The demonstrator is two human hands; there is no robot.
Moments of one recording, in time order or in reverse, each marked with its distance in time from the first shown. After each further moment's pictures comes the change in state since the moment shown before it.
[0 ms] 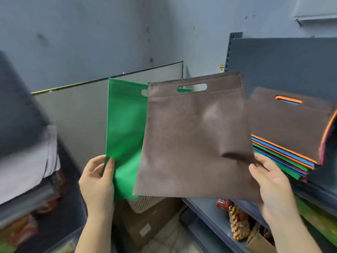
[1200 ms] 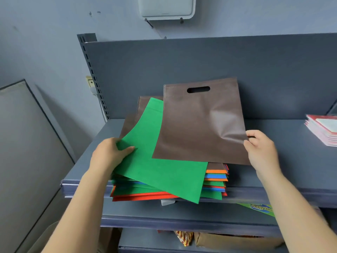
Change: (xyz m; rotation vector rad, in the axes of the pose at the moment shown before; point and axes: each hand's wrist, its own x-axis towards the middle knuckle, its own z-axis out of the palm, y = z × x) left_hand 0.038 -0.045 0.392 0.723 -1.203 0.275; right_hand 0.113 -0.035 -0.174 -0.721 0.869 -0.118
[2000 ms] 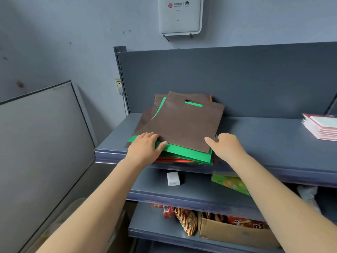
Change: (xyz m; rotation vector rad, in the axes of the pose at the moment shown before) left_hand -0.107 0.036 0.011 0.302 0.019 0.393; right_hand -0.071 -0.053 0.008 -0.601 -0.406 -0.118
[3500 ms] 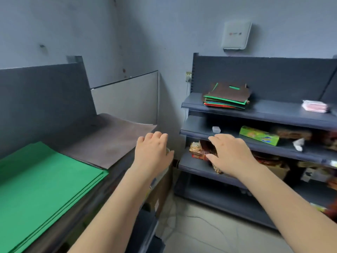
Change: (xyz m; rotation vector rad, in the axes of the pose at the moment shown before) left_hand -0.609 -0.042 -0.226 0.216 0.119 -0.148; right_hand -0.608 -0.149 -0.034 -0.521 0.013 -0.595
